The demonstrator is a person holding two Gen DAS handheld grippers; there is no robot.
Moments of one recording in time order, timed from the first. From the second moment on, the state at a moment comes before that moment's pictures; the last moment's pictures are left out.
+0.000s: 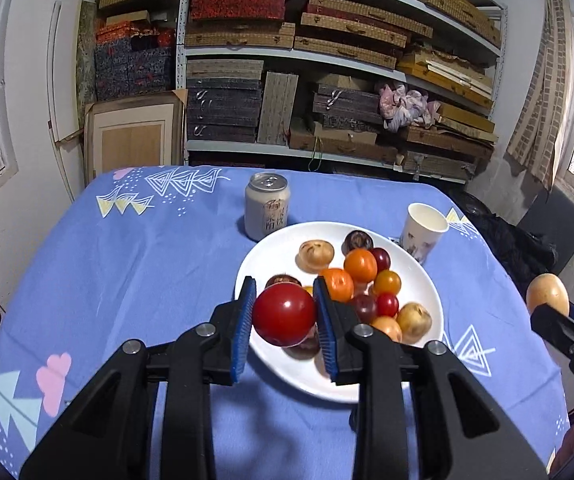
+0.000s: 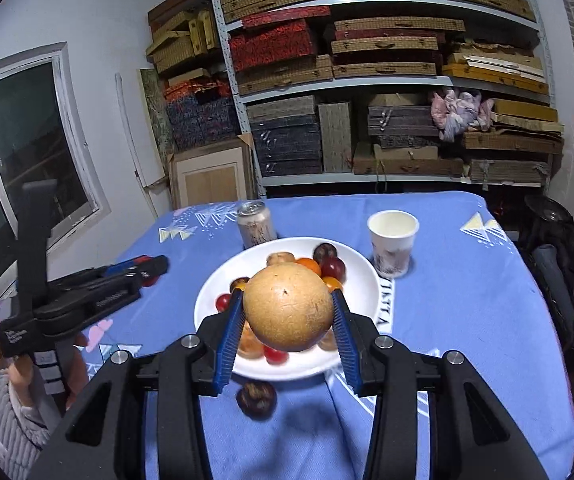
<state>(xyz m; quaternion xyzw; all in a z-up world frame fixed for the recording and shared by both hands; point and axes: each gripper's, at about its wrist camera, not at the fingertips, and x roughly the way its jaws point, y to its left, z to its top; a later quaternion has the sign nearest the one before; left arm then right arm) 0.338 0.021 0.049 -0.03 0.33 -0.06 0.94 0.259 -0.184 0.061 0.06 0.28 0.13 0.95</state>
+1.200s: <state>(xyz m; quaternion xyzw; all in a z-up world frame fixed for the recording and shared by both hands) 0.480 -0.003 -0.034 -0.05 0.38 -0.06 0.92 0.365 -0.123 -0.031 0.00 0.37 0.14 0.92</state>
